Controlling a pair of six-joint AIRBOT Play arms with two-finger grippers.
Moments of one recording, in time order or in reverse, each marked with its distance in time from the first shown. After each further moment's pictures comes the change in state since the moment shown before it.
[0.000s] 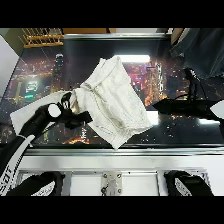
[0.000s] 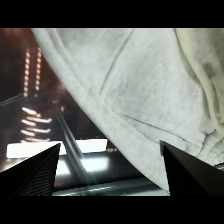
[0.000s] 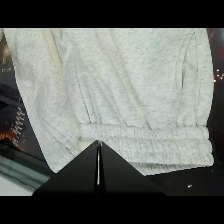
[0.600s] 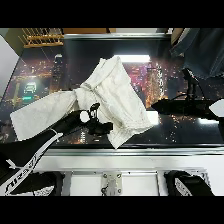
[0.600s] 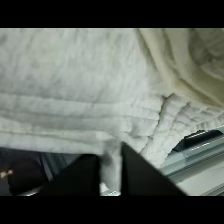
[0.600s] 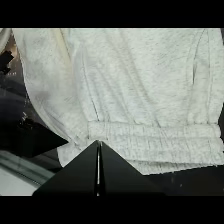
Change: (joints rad) left arm -0.294 -0.240 0.111 -0.127 0.052 -0.005; right arm 0.000 -0.011 0.000 0.027 0.011 0.000
